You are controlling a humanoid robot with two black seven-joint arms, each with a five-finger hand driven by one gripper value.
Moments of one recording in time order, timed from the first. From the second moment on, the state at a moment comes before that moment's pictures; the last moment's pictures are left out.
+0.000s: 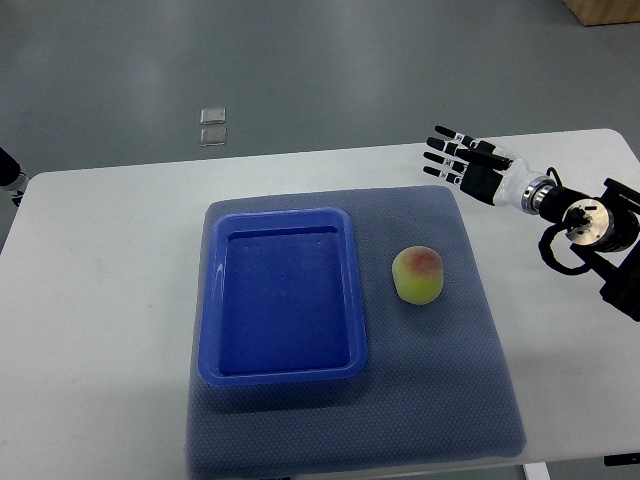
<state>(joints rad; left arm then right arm) 0.04 0.00 -0.04 -0.17 0.00 -0.05 0.21 0.80 -0.33 0.62 0.66 0.10 0.30 -0.05</state>
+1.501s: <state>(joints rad) 0.03 0.00 -0.04 -0.16 0.00 -0.05 0.21 0.91 -0.54 0.59 1.17 -1.28 0.61 -0.04</state>
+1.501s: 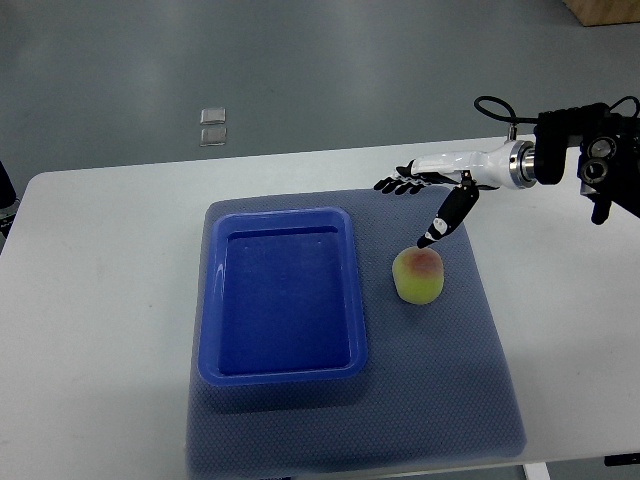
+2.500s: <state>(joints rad) 0.03 0.00 -0.04 -0.16 0.00 -0.05 0.21 0.71 -0.54 0.58 1.25 -1.50 0.43 0.03</state>
